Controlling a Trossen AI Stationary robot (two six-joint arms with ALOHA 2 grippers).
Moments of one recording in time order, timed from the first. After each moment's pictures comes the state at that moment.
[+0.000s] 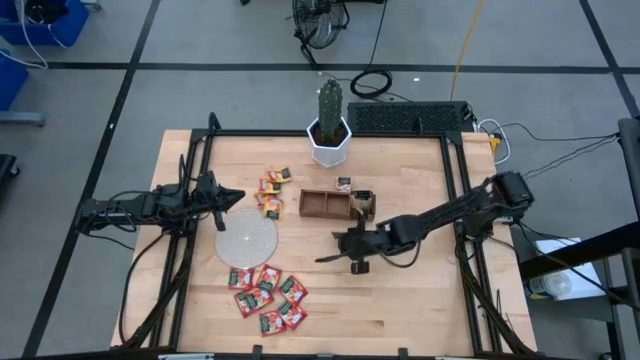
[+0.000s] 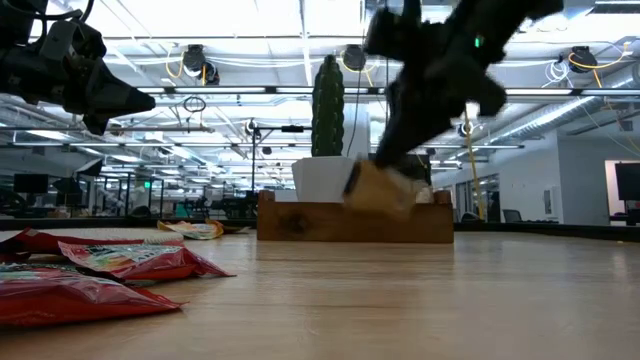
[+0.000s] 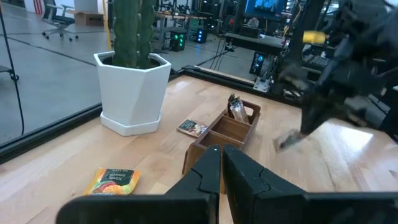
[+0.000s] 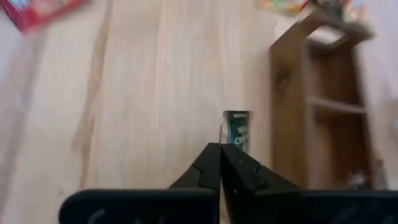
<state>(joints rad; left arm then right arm) 0.02 0.02 0.12 -0.20 -0.29 -0.22 0.28 1.67 1.04 -0.33 0.37 0.07</state>
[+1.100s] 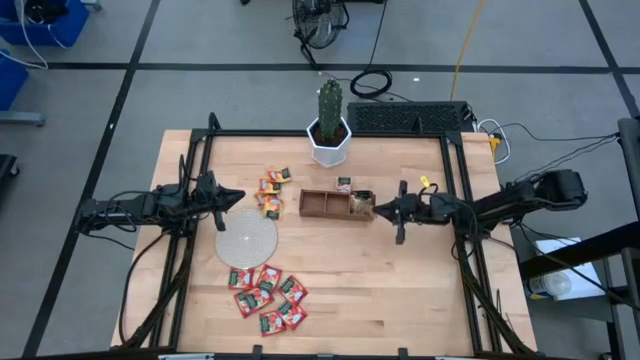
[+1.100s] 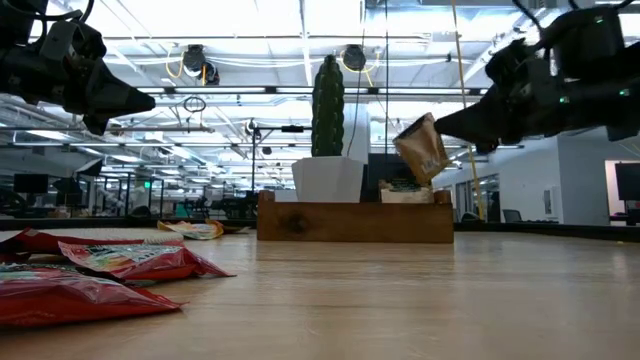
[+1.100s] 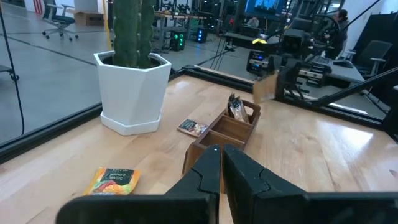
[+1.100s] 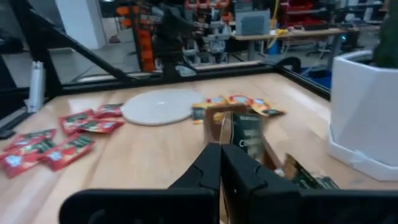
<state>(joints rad) 0.02 0.02 0.12 -0.21 -0.29 -0.22 -0.03 1.18 0.07 1.03 0.09 0.09</state>
